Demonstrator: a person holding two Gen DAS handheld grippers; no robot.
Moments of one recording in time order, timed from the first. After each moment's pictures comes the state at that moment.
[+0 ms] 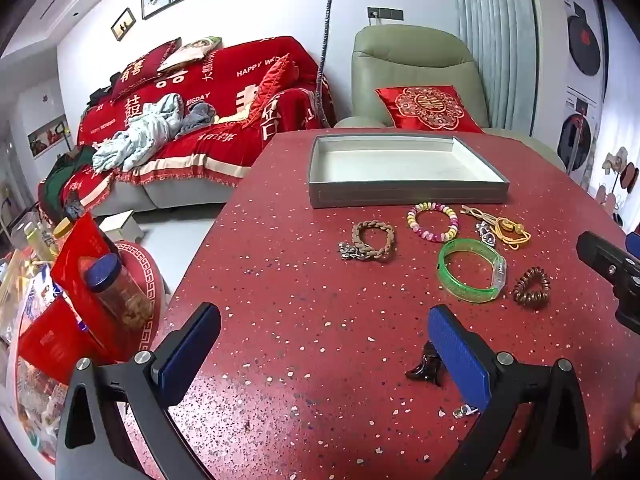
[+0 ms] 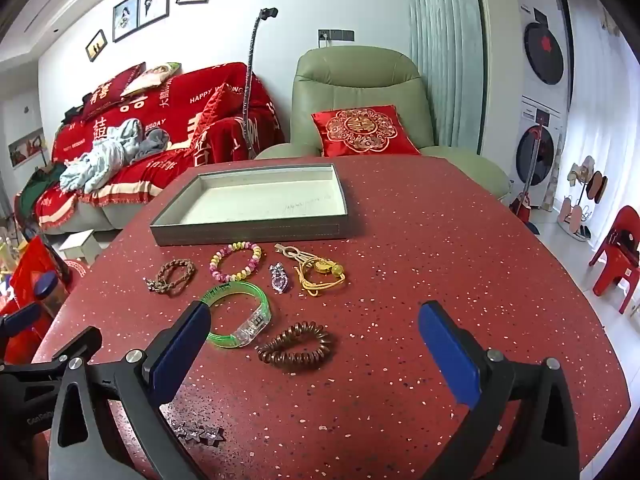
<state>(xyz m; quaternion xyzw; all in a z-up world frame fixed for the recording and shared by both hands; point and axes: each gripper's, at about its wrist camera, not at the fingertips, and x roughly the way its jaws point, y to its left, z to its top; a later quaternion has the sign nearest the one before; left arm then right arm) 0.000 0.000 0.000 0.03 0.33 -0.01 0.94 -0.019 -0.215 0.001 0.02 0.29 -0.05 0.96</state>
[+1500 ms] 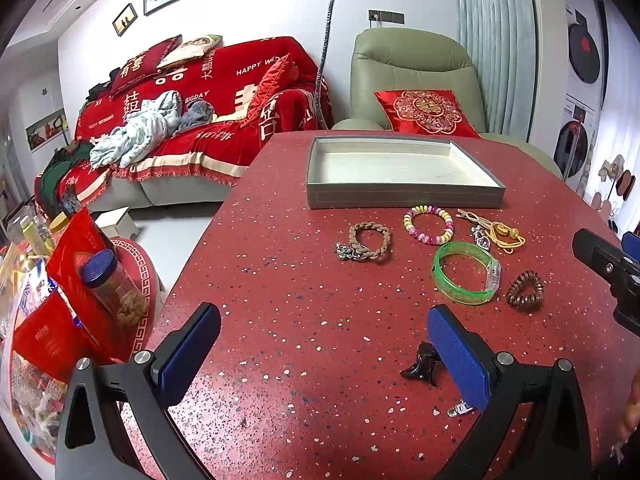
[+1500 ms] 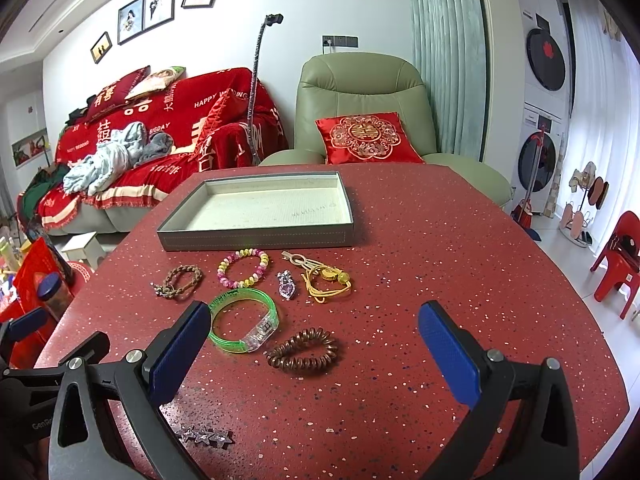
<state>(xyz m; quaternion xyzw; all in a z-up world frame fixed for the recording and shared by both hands) -0.003 0.000 -0.001 0.03 0.33 -0.02 0.94 -0.018 -0.213 0.008 0.02 0.28 -0.04 0.96</state>
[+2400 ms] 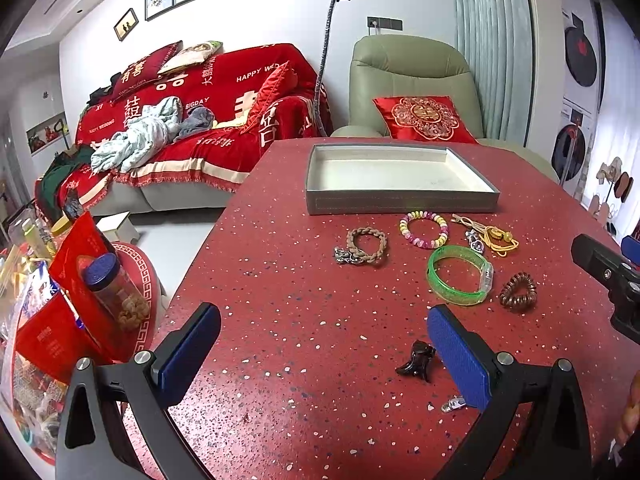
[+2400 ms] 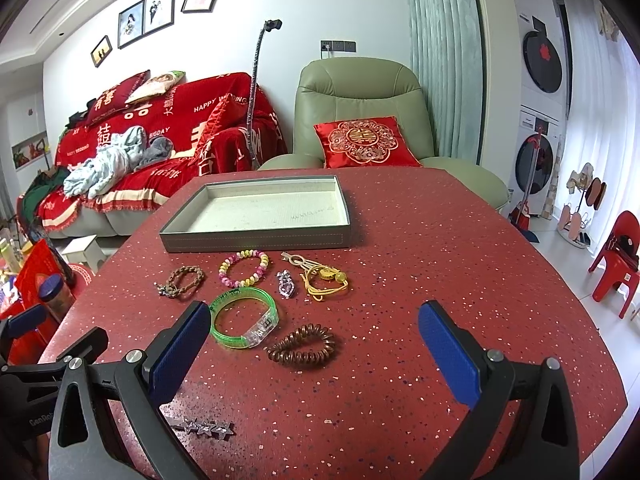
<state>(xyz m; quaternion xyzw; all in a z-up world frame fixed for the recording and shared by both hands) -0.012 0.002 0.009 0.02 0.32 -0.02 0.95 -0.022 -0.210 0.007 0.02 0.28 -0.04 0.96</state>
